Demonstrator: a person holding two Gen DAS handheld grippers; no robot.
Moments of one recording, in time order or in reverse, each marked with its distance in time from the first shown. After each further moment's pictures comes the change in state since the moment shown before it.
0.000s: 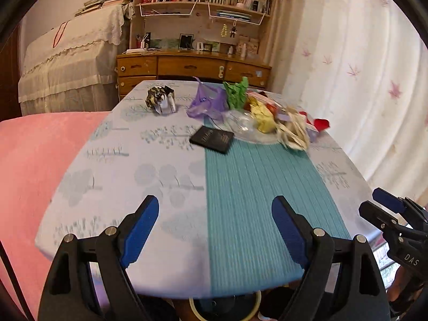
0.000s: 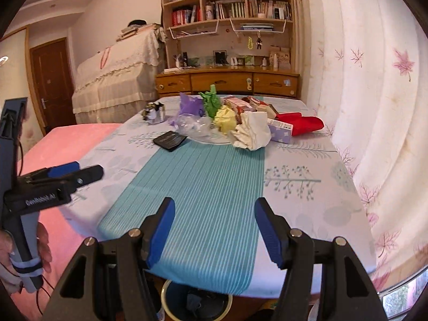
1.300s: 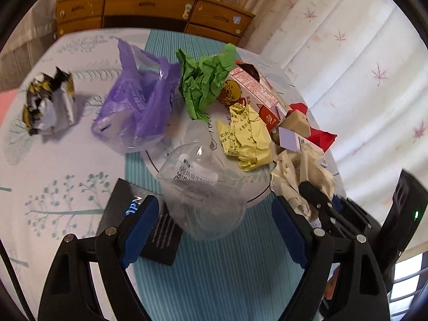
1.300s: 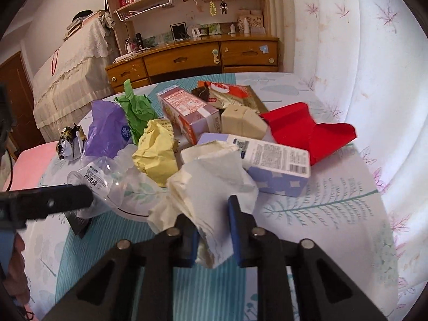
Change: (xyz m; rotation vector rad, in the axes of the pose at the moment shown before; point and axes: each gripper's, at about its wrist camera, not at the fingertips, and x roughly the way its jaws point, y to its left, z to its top) left arm 0.214 -0.029 0.134 -0.074 0.400 -0.285; right arm 0.187 -0.070 0.097 0.154 0.149 -0.082
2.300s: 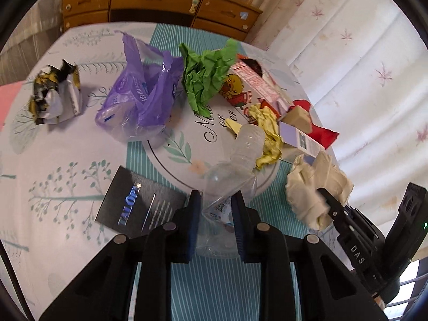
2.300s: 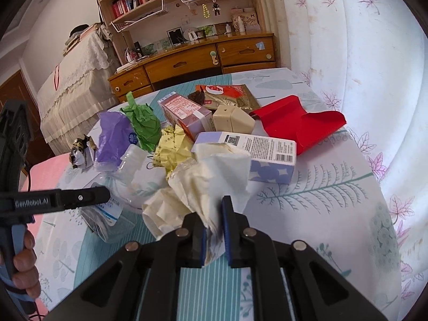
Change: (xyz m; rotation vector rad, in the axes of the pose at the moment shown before) left arm -0.005 -0.014 -0.007 -0.014 0.012 0.044; right arm -0.029 -0.015 -0.006 0.089 0.002 0.075
